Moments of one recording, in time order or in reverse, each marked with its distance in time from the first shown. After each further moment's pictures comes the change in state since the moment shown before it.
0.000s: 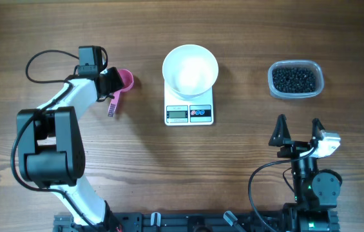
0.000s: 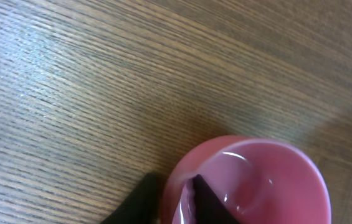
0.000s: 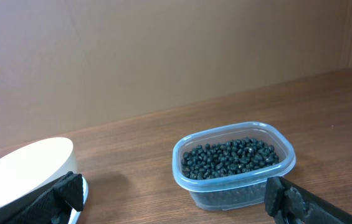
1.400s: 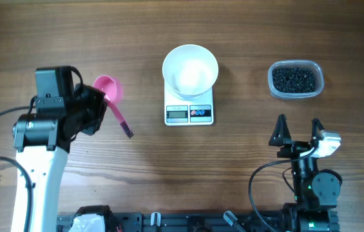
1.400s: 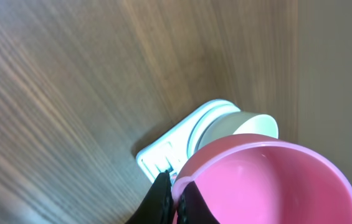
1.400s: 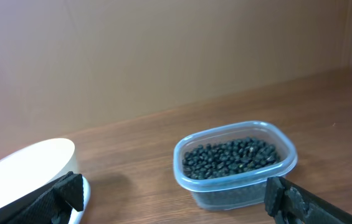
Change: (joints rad) left arm -0.001 -0.782 -0.001 -0.711 0.136 -0.783; right arm 0.000 0.000 0.000 0.000 -0.002 0.024
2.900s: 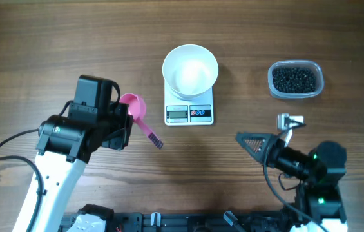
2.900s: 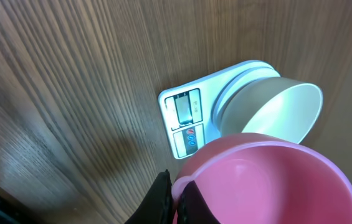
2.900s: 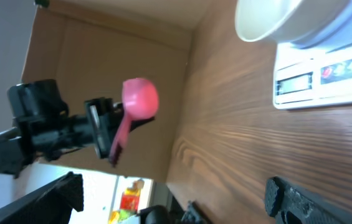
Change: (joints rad) left arm -0.288 -0.018 0.000 -0.134 -0.062 -0.458; right arm 0.000 0.529 0.265 0.042 -1.091 0.828
